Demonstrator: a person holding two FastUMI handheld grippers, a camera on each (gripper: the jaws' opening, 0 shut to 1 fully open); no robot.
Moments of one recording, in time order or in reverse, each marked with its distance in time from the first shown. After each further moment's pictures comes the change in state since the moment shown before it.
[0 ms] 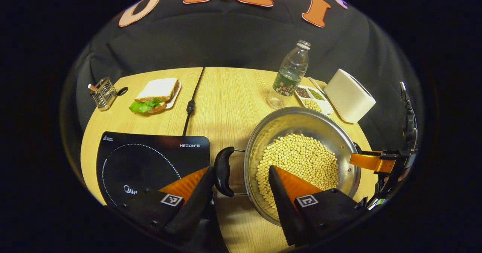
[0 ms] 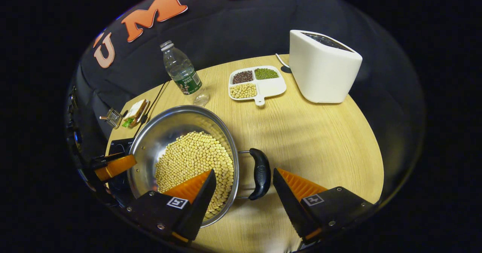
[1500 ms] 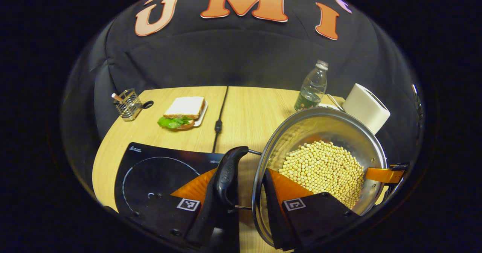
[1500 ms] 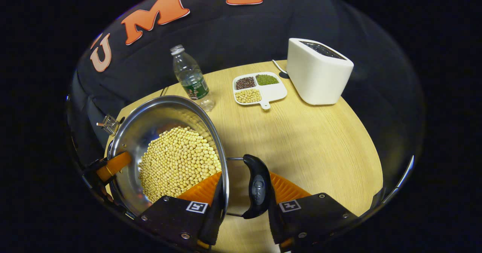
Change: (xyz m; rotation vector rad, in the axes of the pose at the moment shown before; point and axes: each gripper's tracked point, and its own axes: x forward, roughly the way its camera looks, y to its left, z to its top) left arm -0.039 0.058 0.036 -0.030 -0.187 0.181; right arm 0.036 -0.006 -0.017 0.020 -0.059 -0.065
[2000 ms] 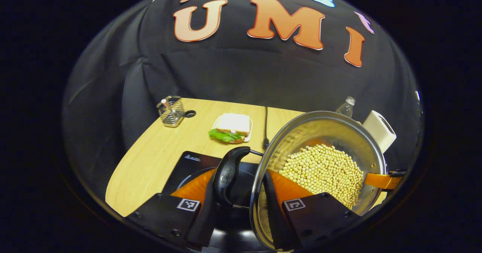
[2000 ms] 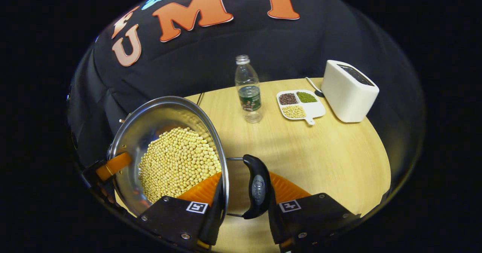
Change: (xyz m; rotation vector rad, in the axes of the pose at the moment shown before) left arm -0.068 0.118 0.024 -0.108 -0.093 0.138; right arm 0.016 -0.007 0.009 -0.077 -0.070 0.102
